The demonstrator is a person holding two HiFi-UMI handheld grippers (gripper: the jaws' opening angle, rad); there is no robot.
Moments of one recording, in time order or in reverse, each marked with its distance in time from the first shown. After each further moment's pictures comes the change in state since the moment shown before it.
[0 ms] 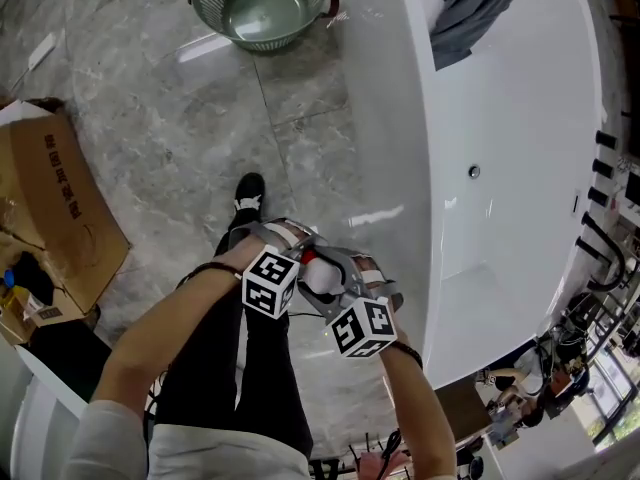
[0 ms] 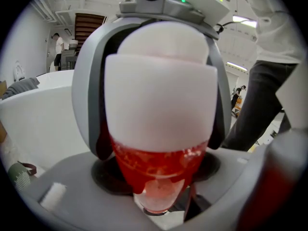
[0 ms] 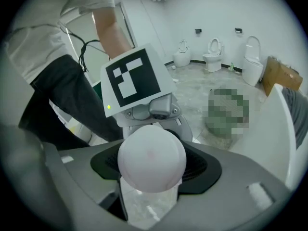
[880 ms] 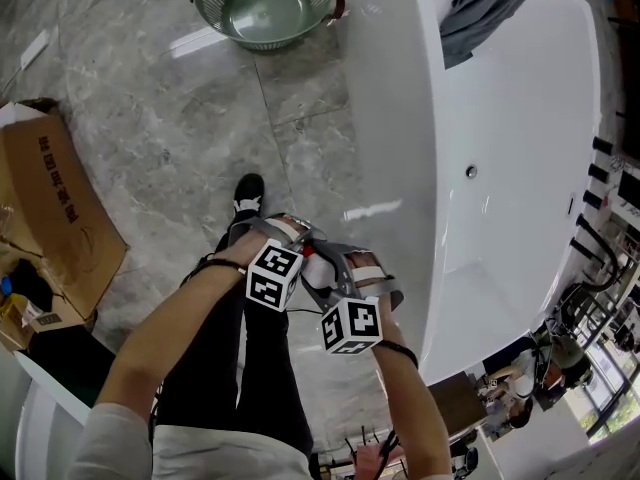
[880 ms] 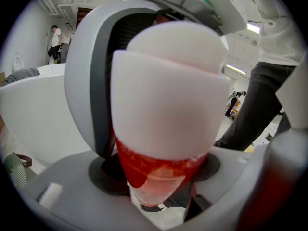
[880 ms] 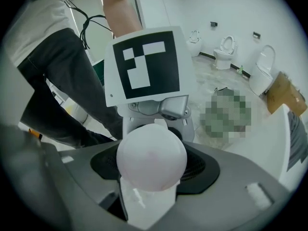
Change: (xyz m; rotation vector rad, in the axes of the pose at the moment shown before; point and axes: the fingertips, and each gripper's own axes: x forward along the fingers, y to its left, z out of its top) left arm -0.006 0.004 -0.030 -0.025 0.014 -0.050; right arm 0.029 -0.012 0.005 -0.159 0.186 -0.042
